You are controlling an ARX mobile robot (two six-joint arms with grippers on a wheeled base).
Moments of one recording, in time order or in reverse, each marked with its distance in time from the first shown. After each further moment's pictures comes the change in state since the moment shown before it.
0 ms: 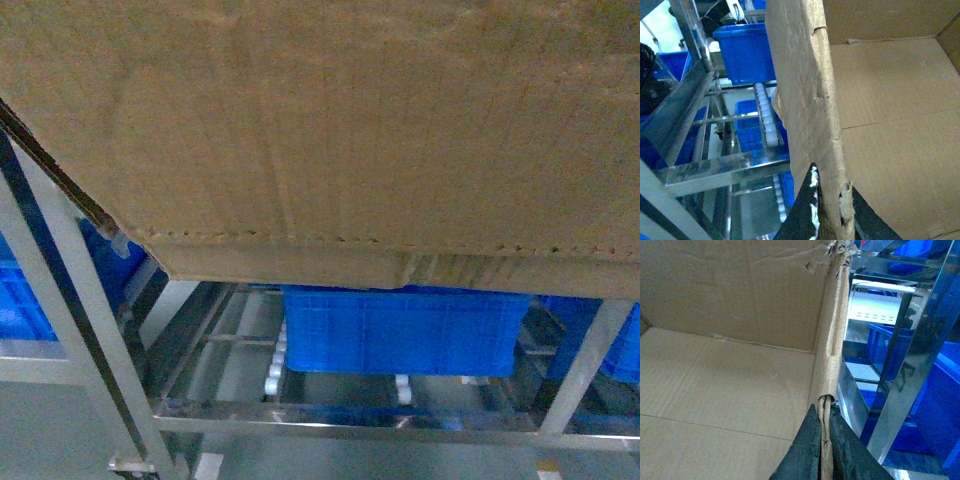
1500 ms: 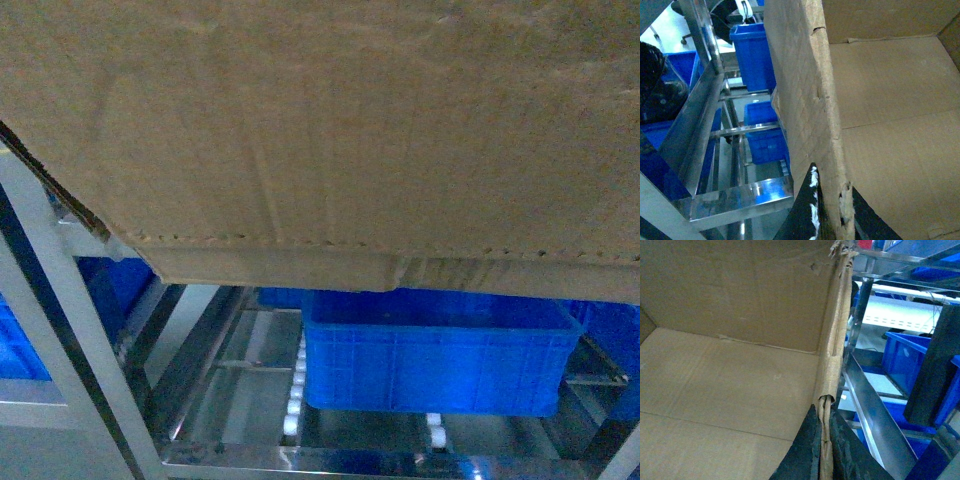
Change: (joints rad) left arm 0.027 0.002 0.000 -0.011 0.034 -0.004; right arm 0.047 0.007 0.000 0.003 0.022 -0.013
